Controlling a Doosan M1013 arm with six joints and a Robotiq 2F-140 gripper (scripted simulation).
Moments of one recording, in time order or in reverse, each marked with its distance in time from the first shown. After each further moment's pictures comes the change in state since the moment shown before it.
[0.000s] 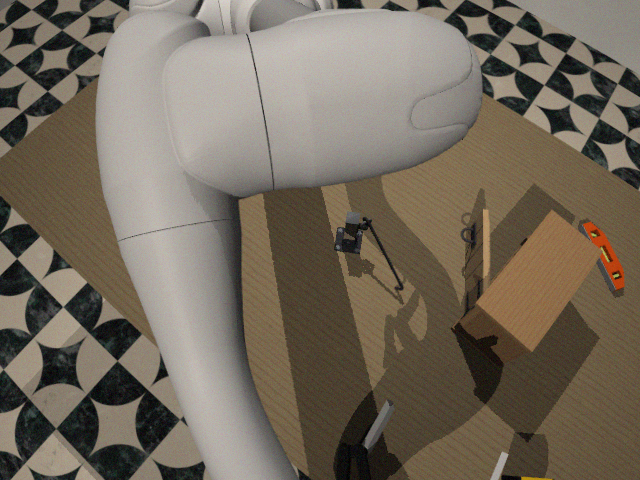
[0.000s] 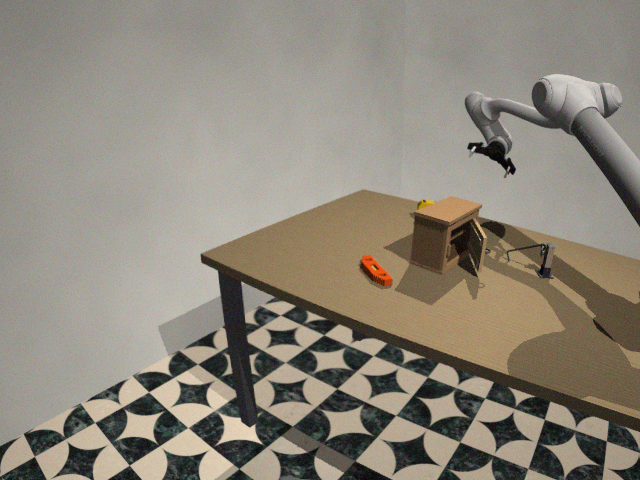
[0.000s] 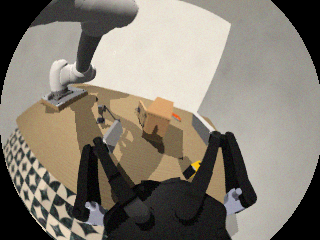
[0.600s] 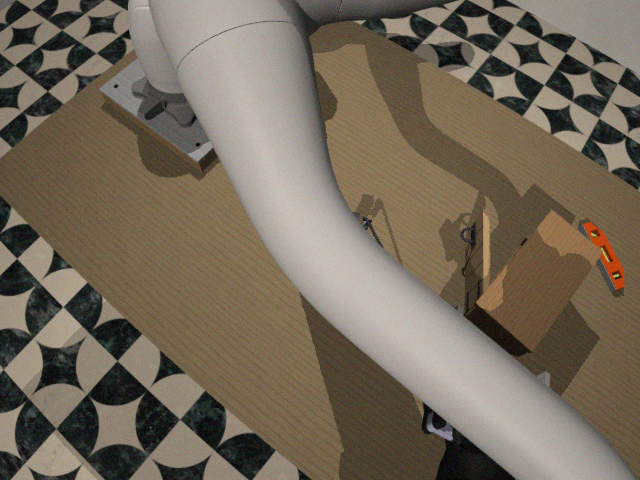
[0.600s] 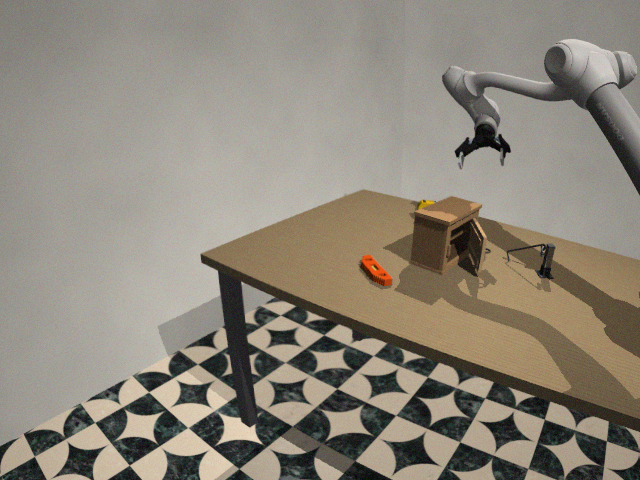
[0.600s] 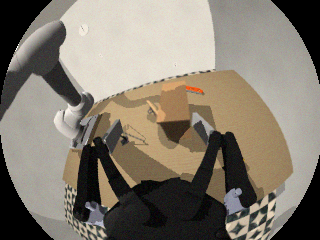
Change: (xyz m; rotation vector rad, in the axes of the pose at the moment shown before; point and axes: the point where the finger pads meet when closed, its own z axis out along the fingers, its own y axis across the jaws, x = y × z) arm 0.031 0.022 0.119 0.123 -0.302 0.598
